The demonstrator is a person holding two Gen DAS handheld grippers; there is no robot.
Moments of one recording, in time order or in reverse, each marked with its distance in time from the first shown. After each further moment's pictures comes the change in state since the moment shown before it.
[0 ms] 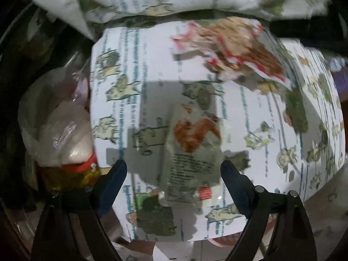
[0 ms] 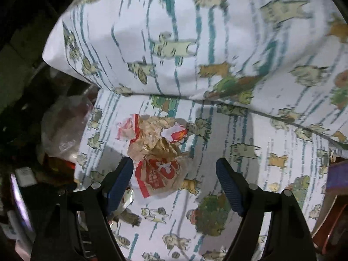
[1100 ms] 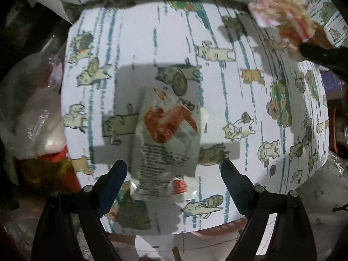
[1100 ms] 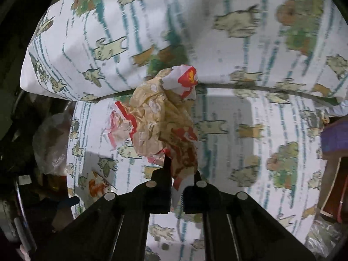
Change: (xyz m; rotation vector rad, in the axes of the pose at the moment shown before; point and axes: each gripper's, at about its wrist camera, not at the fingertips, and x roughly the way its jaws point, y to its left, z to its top) left arm 0.014 -0.014 0.005 0.002 0.129 -0.142; right arm -0.026 -0.062 -0.020 0.229 0.006 -0.052
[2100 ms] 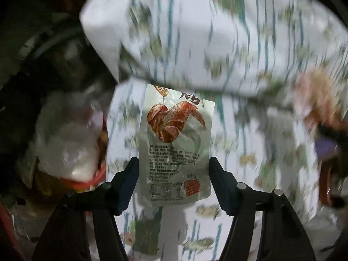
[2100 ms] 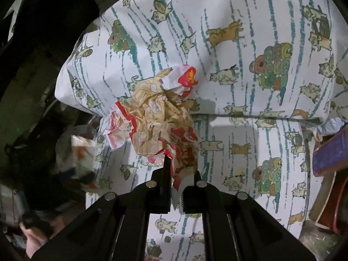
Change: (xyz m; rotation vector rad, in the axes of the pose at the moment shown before) left arm -0.099 0.031 0.008 -0.199 -0.488 0.035; right arm -0.072 0.001 -0.013 -0.061 -0.200 0.091
